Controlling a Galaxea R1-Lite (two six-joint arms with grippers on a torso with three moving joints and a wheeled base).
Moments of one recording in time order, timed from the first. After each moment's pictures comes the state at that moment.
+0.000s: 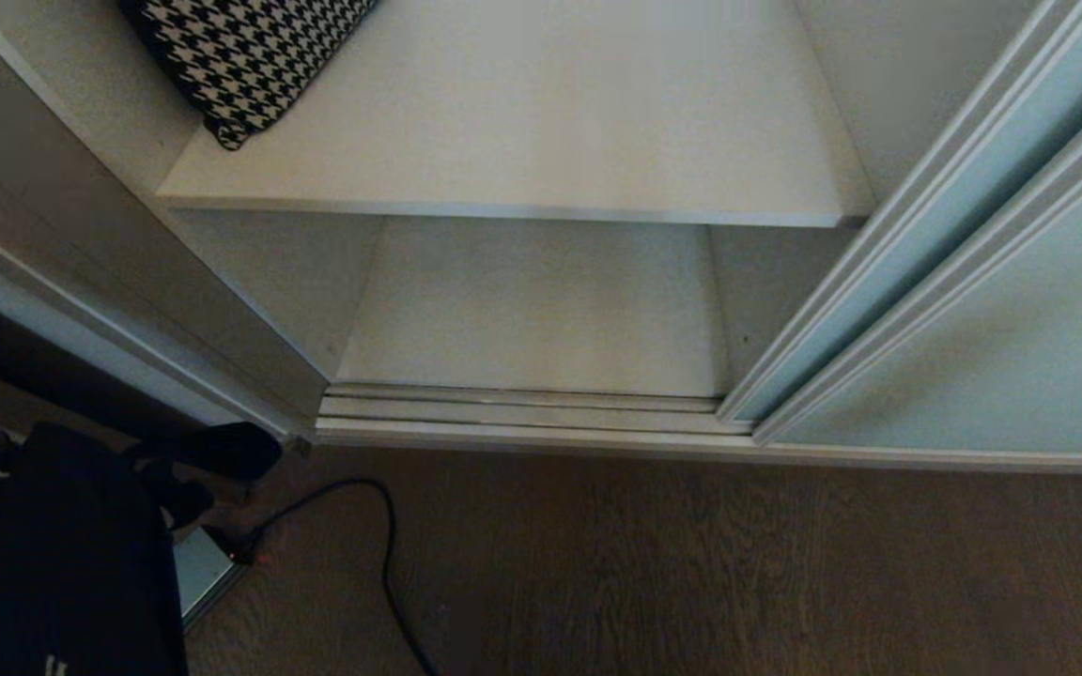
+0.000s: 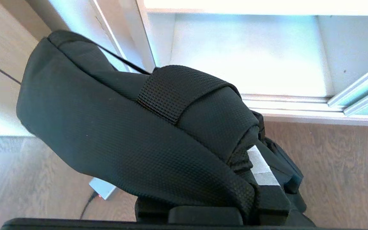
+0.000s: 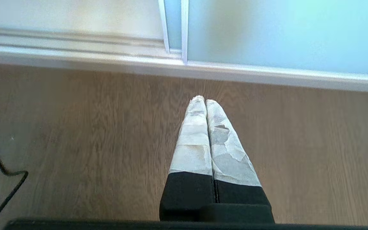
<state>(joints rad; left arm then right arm) 0.08 0.34 -1.26 0.79 -0.08 0.04 0.00 0.00 0.00 0.00 -0.01 0.02</state>
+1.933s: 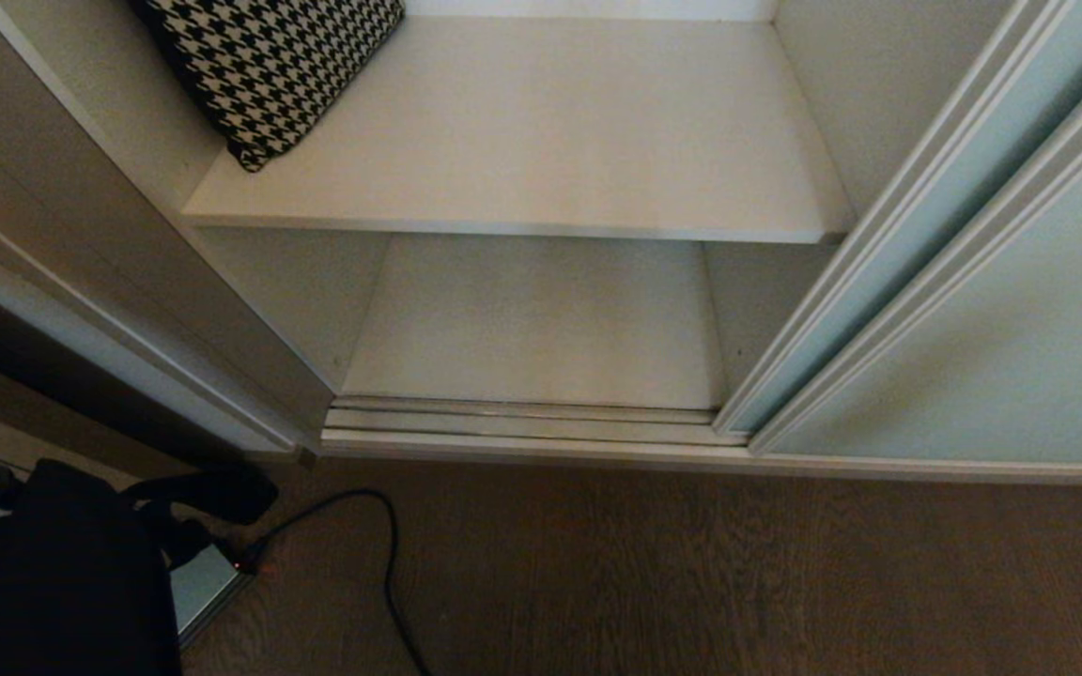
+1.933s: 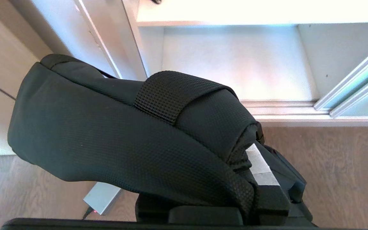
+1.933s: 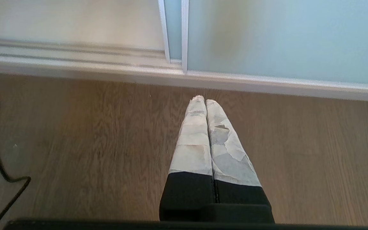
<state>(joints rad) 0.02 0.32 -1.22 0.74 -0.08 0.05 0.00 0.00 0.00 0.00 -0.01 0.02</state>
